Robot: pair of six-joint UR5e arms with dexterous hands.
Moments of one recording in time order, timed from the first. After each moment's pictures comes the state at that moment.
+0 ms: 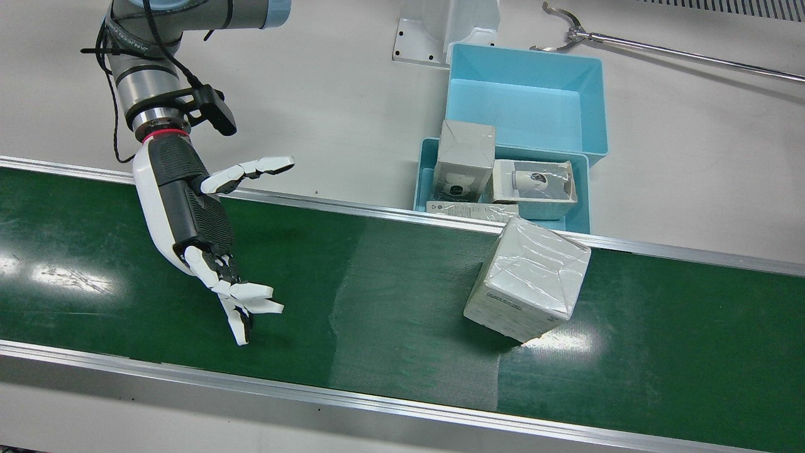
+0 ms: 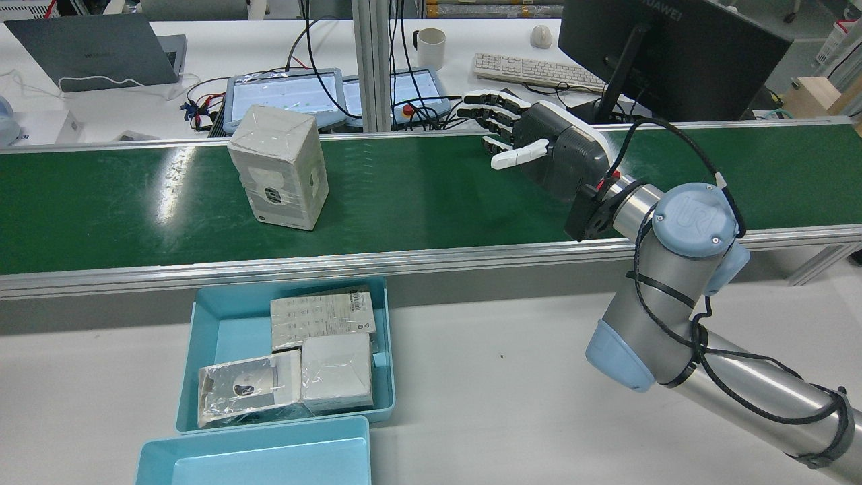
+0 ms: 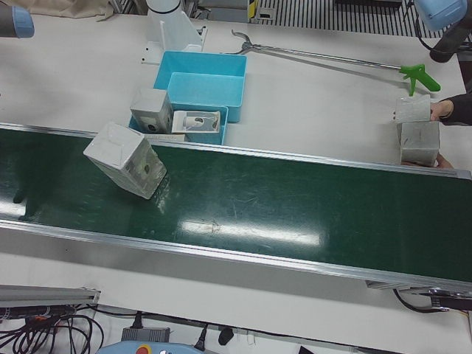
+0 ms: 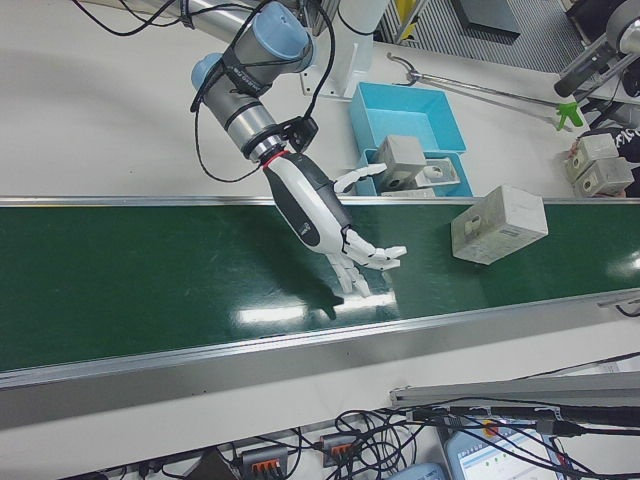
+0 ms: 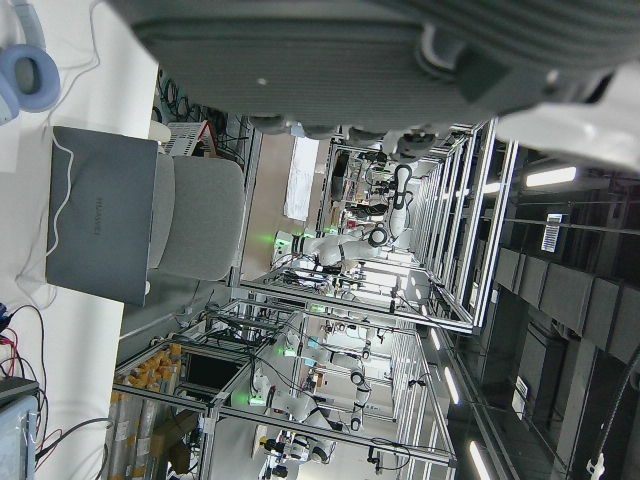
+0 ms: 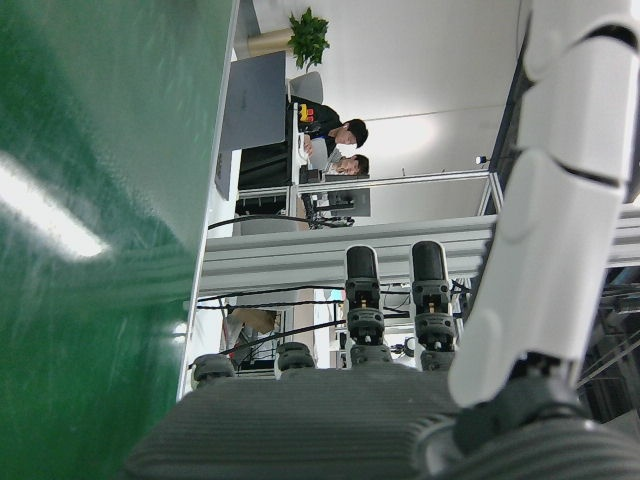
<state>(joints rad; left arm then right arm) -1.81 -1.79 -1.75 0.44 1.92 -0.15 0.85 -1.05 1.79 -3.53 -1.32 -0.08</state>
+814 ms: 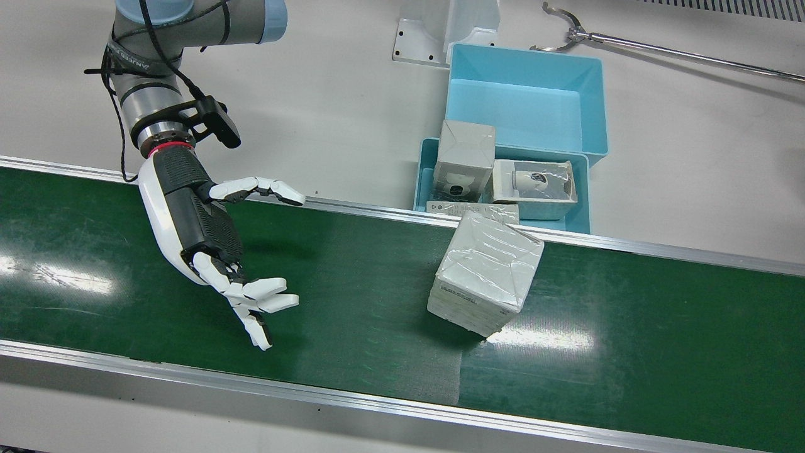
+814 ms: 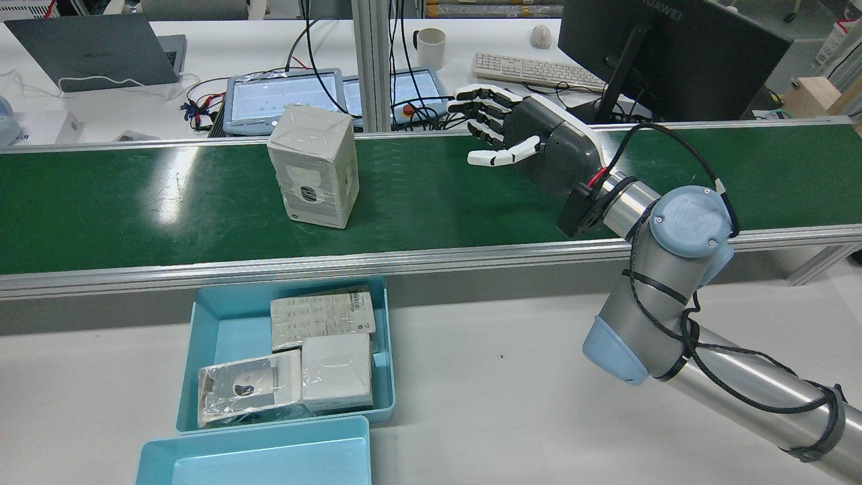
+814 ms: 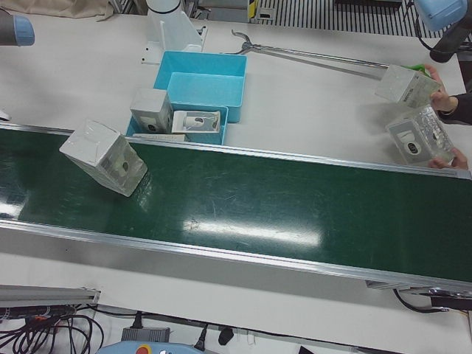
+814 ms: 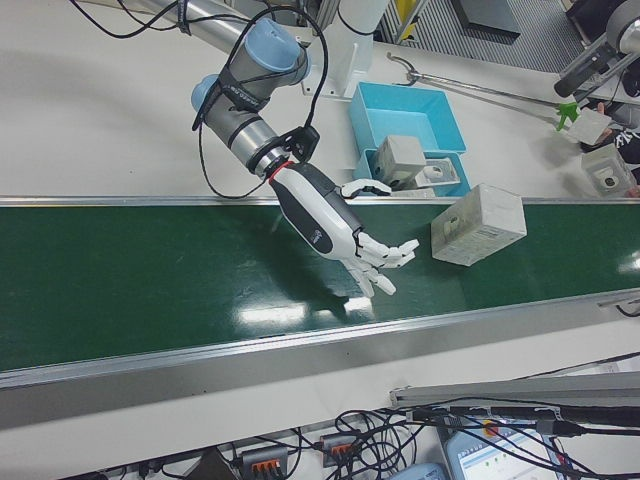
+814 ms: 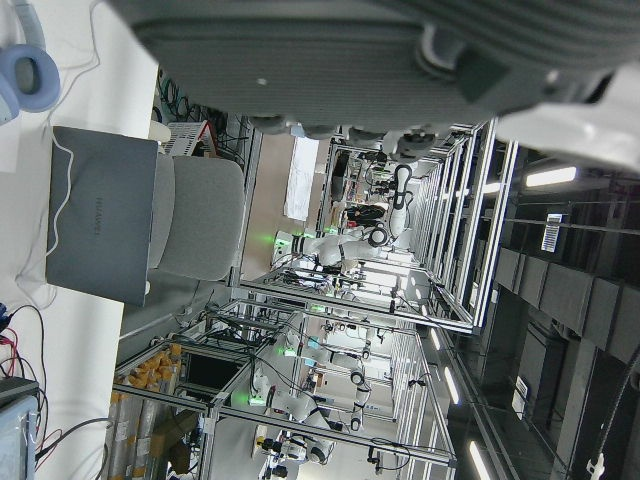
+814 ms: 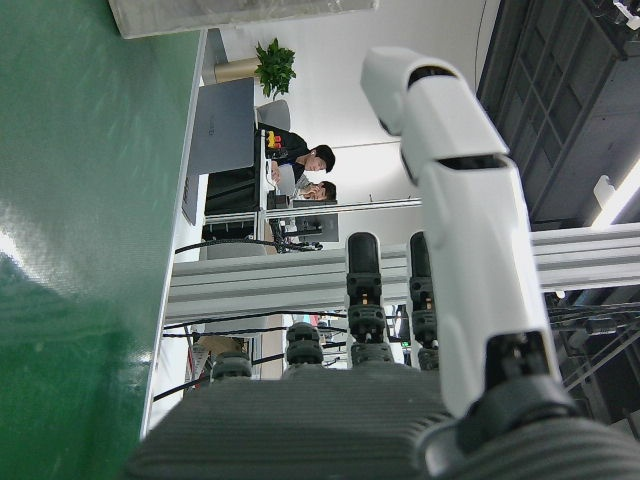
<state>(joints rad) -1.81 -1.79 -1.75 0.44 1.92 -0.15 0.85 -1.05 1.73 -3.39 -1.33 -0.10</state>
